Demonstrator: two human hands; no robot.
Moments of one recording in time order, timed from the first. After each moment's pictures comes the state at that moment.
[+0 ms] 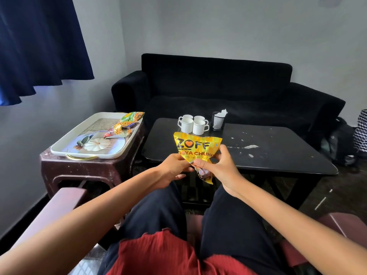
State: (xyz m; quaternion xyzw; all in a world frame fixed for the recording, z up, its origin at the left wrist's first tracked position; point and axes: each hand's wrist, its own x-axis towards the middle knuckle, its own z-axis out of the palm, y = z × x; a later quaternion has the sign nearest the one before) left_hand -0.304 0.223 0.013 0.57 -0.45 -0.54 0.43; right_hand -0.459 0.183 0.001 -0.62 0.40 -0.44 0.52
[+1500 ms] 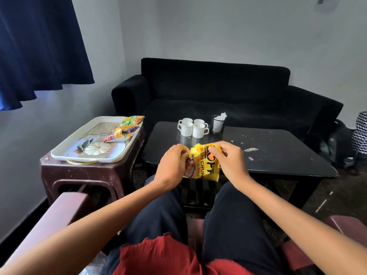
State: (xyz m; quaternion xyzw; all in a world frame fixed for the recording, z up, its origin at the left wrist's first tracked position) left_hand -0.303 0.220 0.008 0.63 -0.62 -0.09 0.45; right_hand -0.468 0.176 0.026 -0.72 0.40 -0.49 0.28
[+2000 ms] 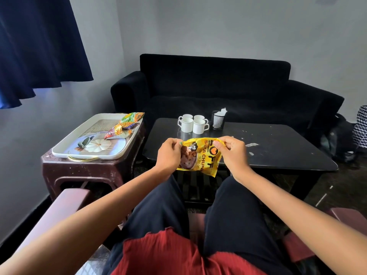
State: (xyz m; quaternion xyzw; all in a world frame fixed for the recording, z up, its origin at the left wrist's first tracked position) left_hand -0.297 0.208 0.017 0.65 -0.47 -0.27 0.54; right_hand -0.469 0.168 0.023 -0.67 0.43 -0.52 0.31
